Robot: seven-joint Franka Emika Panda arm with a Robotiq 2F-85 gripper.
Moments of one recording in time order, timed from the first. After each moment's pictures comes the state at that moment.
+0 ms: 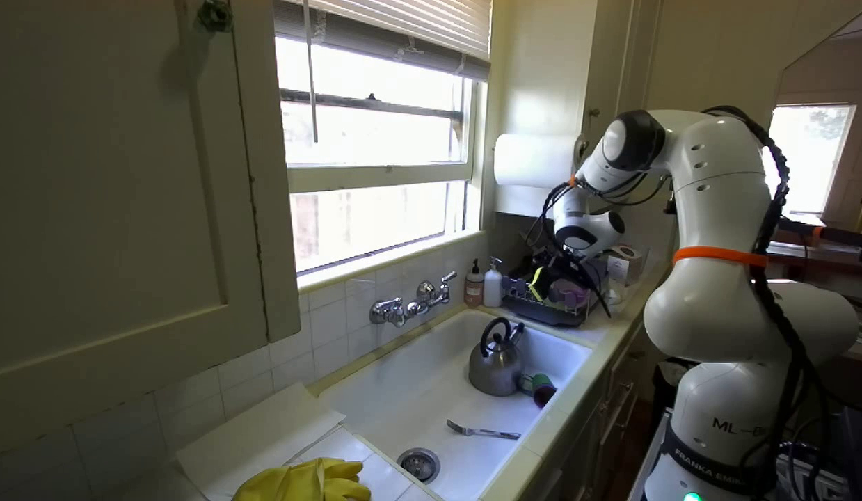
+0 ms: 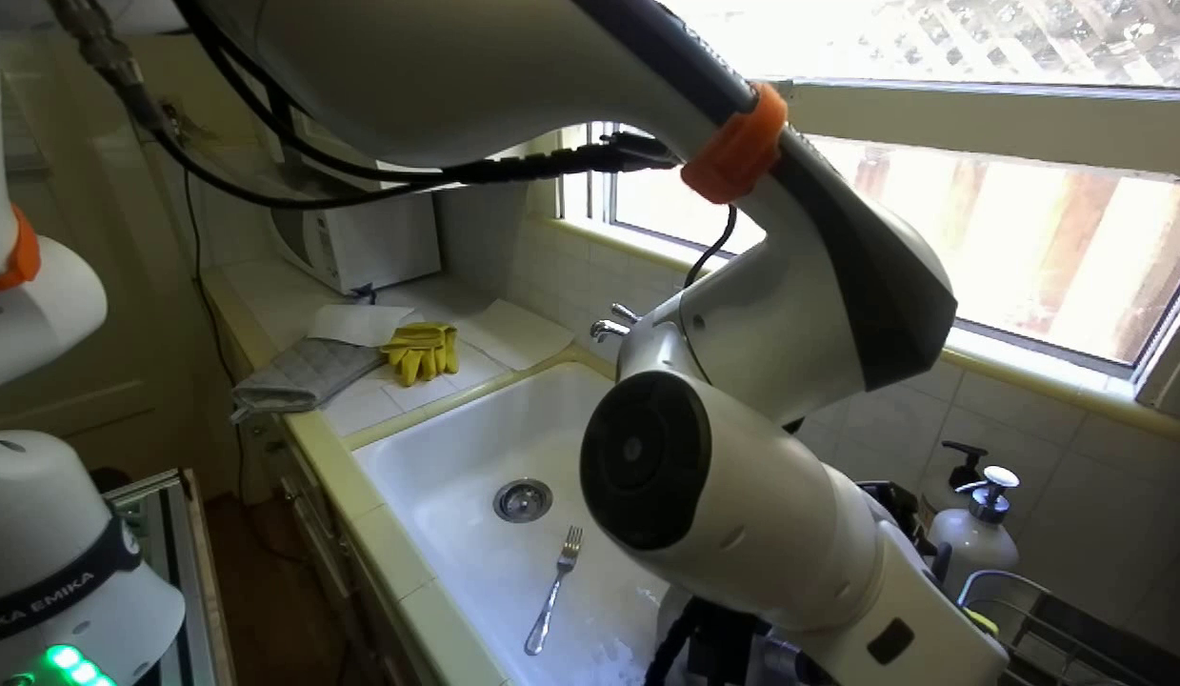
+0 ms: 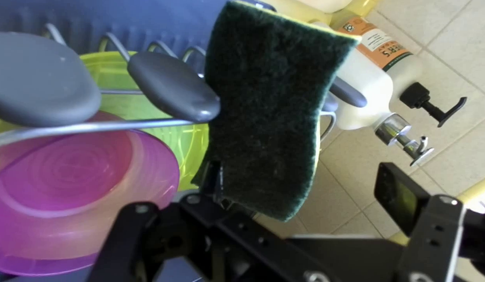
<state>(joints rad) -0.81 0.49 0.05 -1.89 1.72 2.86 -1.26</state>
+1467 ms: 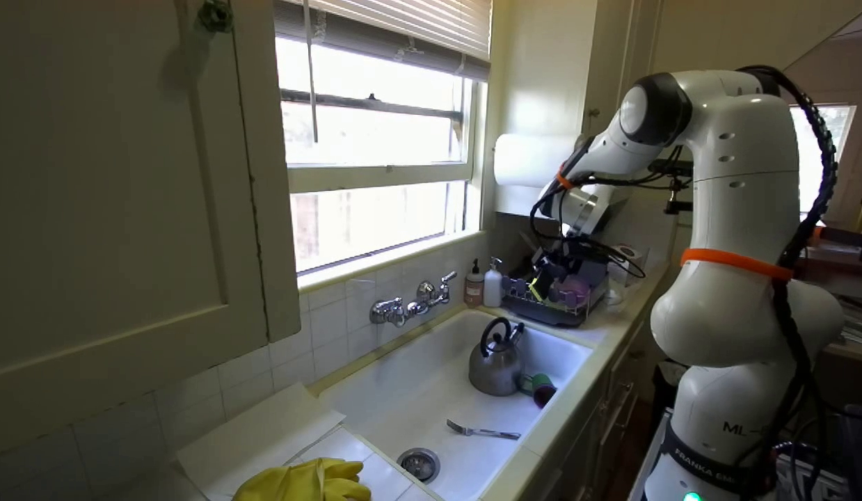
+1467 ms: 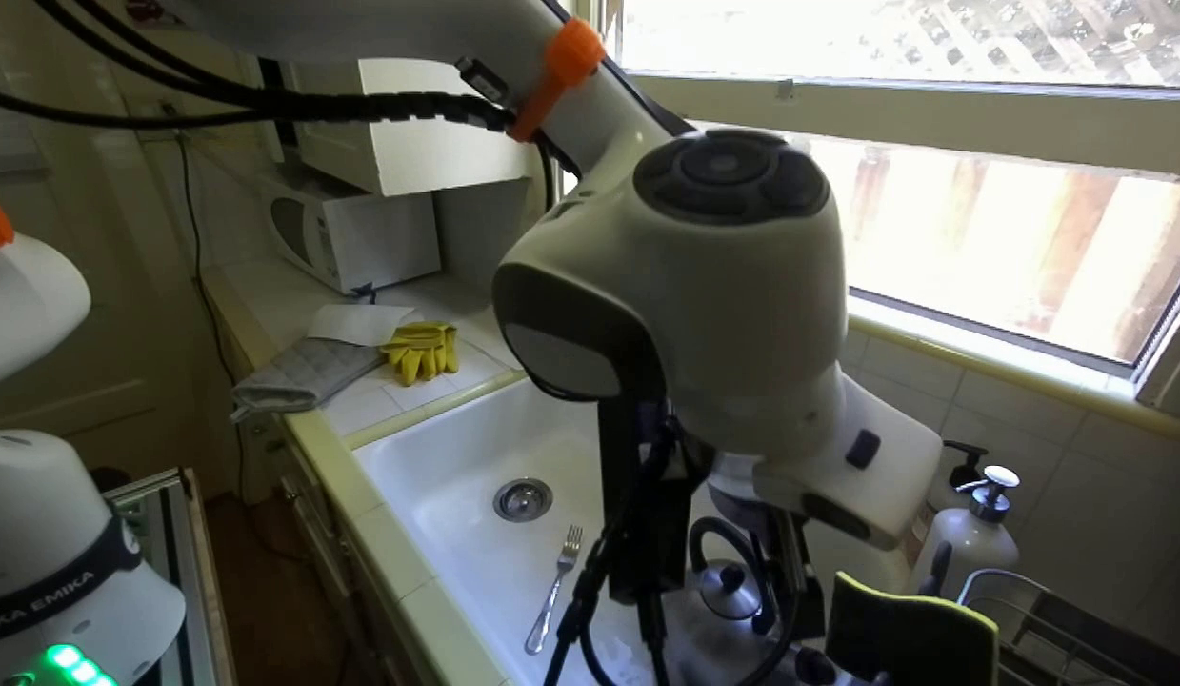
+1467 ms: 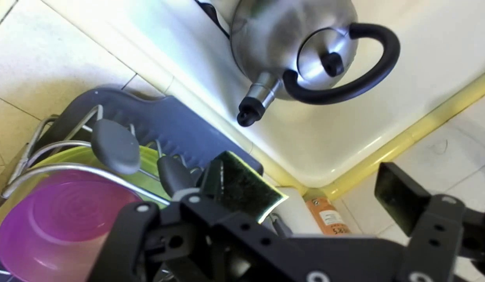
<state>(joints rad) -0.60 0.22 -0.17 -2.16 0.60 2.59 -0.58</state>
